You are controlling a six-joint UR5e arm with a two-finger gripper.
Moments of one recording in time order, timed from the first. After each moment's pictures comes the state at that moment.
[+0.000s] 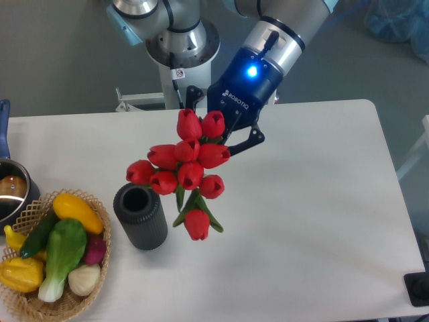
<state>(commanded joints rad) 2.64 -1.70 -1.62 -0.92 0.37 0.87</state>
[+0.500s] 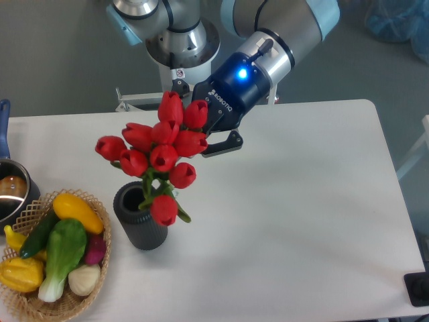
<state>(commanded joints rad) 2.63 -1.73 -1.69 -0.87 0.16 0.92</state>
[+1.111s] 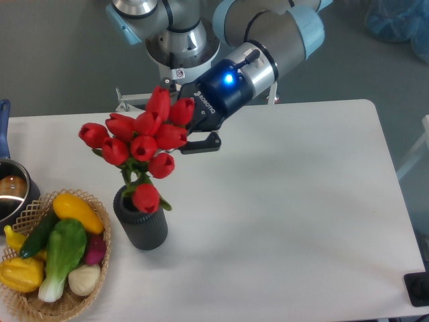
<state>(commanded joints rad) 2.59 -1.72 -1.76 -0.87 0.12 0.98</state>
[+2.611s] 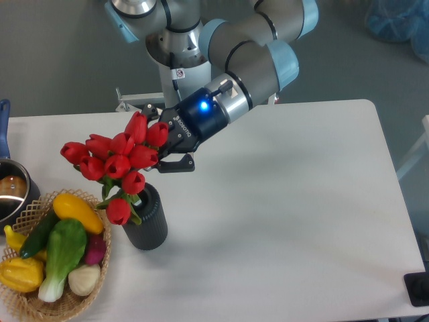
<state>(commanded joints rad) 2.56 -1.76 -1.91 -0.86 0.15 1.22</state>
